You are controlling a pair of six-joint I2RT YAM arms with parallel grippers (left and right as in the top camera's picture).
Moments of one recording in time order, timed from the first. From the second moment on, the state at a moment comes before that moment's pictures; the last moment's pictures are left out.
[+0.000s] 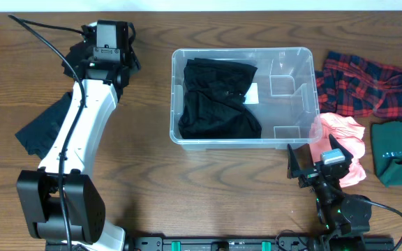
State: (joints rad) left arm -0.10 1.70 1.42 -0.60 -0.37 -0.43; right arm 0.08 0.01 0.01 -0.06 -0.14 -0.08
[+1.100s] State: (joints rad) left arm -0.03 2.09 1.42 -0.15 -0.37 -0.43; right arm 0.08 0.01 0.01 -0.06 -0.14 -0.08
